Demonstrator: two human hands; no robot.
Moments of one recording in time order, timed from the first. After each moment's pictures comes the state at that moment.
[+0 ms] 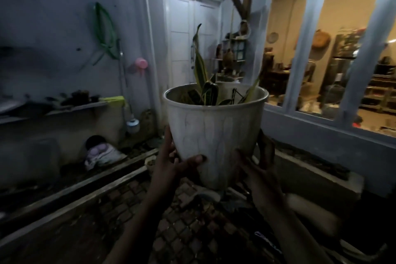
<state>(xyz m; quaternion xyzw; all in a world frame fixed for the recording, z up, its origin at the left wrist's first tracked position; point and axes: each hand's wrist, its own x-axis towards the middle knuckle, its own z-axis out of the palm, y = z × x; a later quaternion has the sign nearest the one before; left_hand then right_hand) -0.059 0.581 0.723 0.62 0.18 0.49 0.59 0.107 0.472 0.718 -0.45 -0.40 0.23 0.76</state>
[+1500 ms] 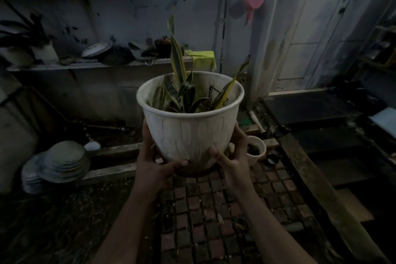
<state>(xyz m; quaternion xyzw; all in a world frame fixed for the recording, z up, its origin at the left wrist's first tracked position) -0.093 1.203 0.587 0.51 0.48 0.60 0.38 0.102 1.230 0.582 -0.37 -0.48 0.50 0.62</state>
